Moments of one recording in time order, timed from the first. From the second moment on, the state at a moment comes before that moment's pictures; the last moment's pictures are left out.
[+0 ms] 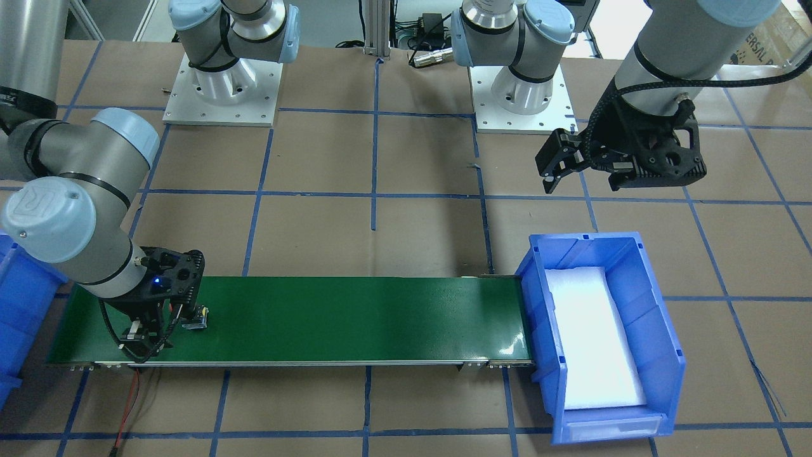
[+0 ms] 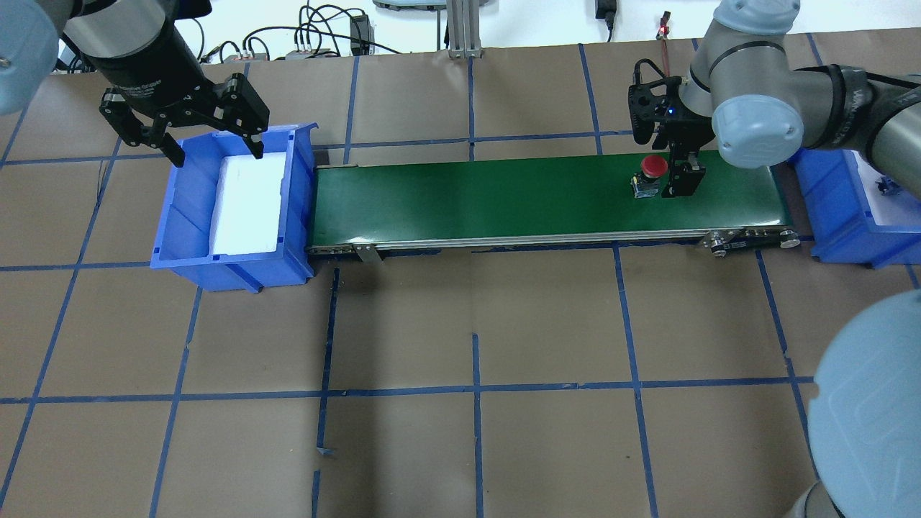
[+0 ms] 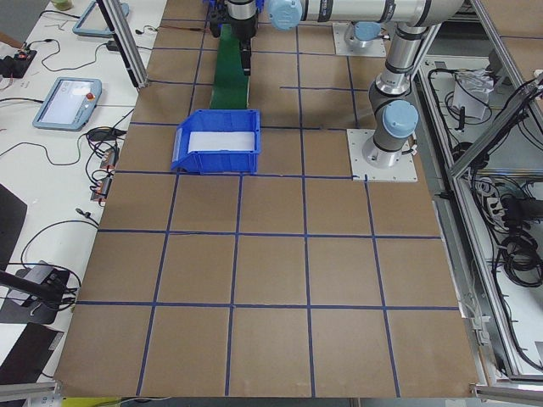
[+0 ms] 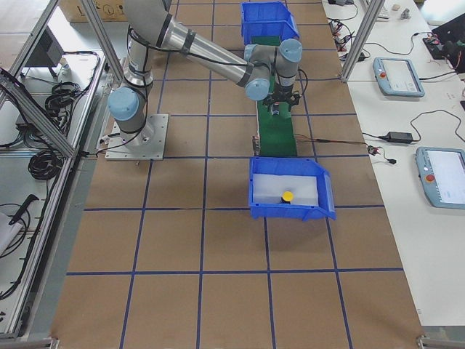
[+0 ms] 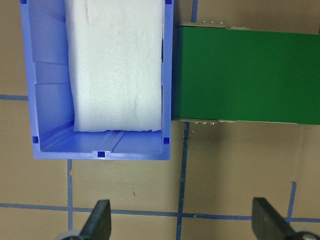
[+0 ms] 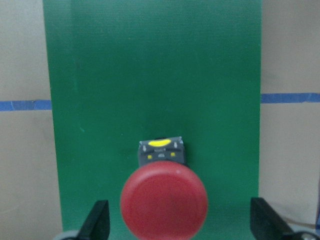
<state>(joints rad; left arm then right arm) -1.50 -1.65 -1.47 -1.62 1.57 0.00 1.45 -1.17 1.66 -2.08 -1.55 -1.68</state>
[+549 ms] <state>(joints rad) -1.50 -1.65 -1.48 -1.62 1.57 0.00 1.45 -1.16 1.69 -2.09 -1.55 -1.68</state>
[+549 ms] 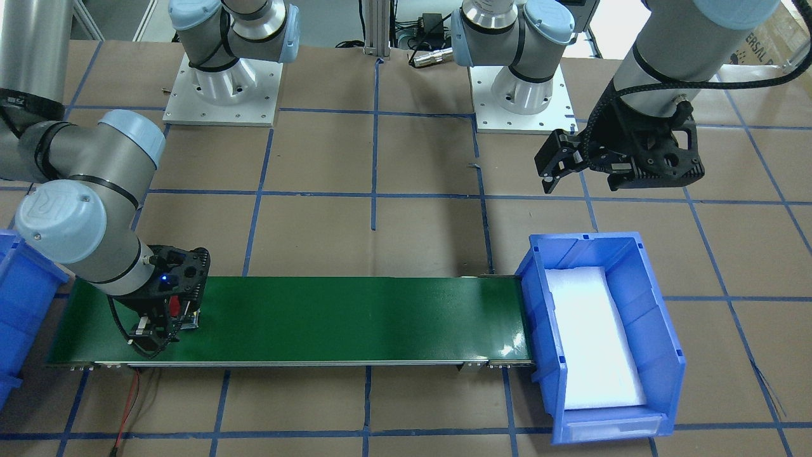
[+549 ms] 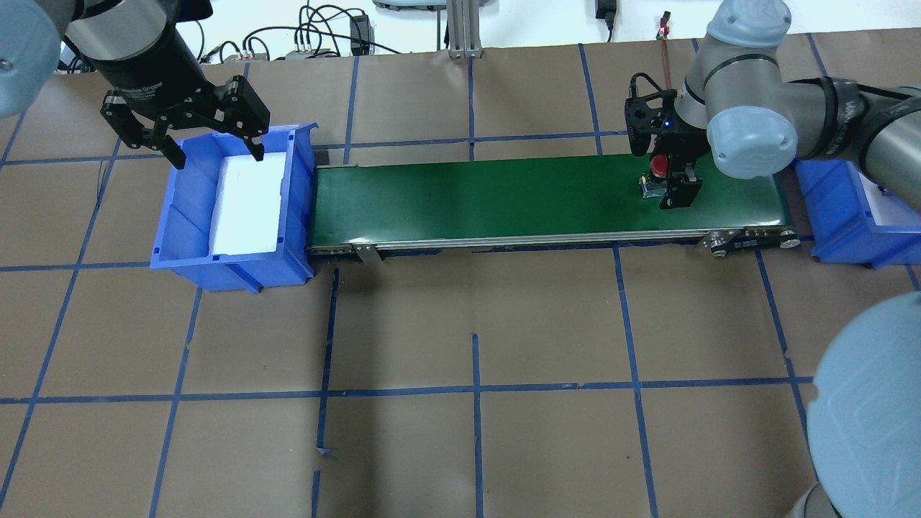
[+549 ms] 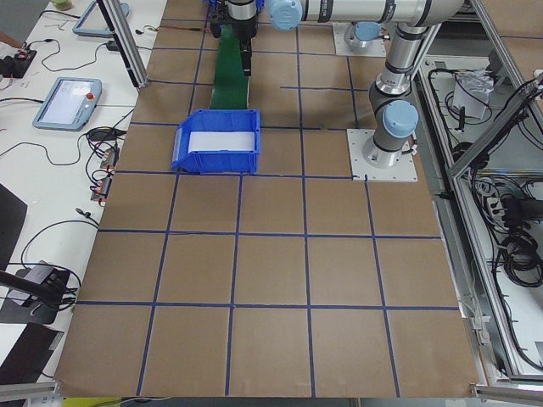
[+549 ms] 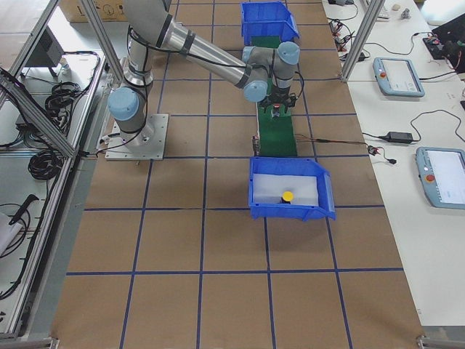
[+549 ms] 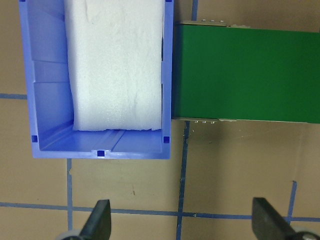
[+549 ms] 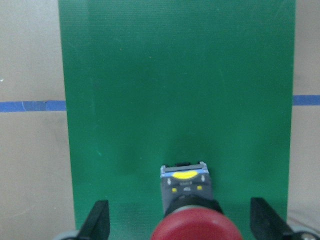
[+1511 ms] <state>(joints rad) -1.50 -1.65 -1.47 -1.62 1.57 0.00 1.41 -1.20 1.58 -2.05 -1.58 -1.69</state>
